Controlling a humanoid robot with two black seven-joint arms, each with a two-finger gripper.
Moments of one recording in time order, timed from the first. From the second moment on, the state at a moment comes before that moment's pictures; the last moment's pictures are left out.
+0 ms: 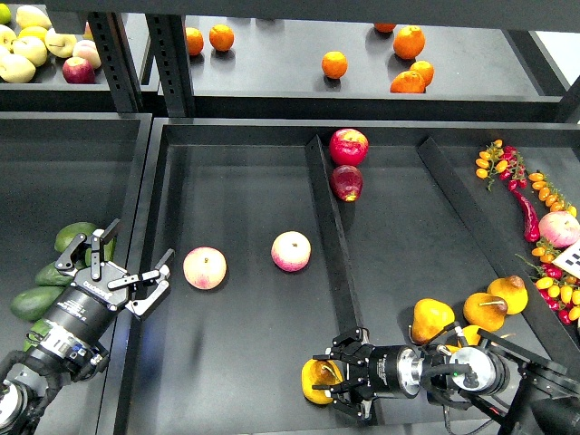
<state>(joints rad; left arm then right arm) 0.14 0.00 -1.51 -1.23 -0.17 -0.49 0.49 0.44 -0.30 0.38 0.96 0.15 0.20 -0.49</state>
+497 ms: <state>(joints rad) 0.14 0.00 -1.50 -1.23 -0.17 -0.49 0.49 0.44 -0.30 0.53 1.00 0.17 0.21 -0.49</state>
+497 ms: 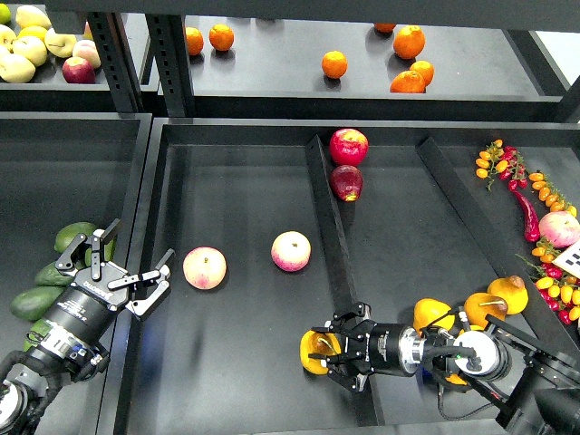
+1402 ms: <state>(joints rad) 0.14 0.00 -1.50 -1.23 -0.17 -0.49 0.49 0.28 -0.73 0.69 1.16 0.34 0.36 -0.49</state>
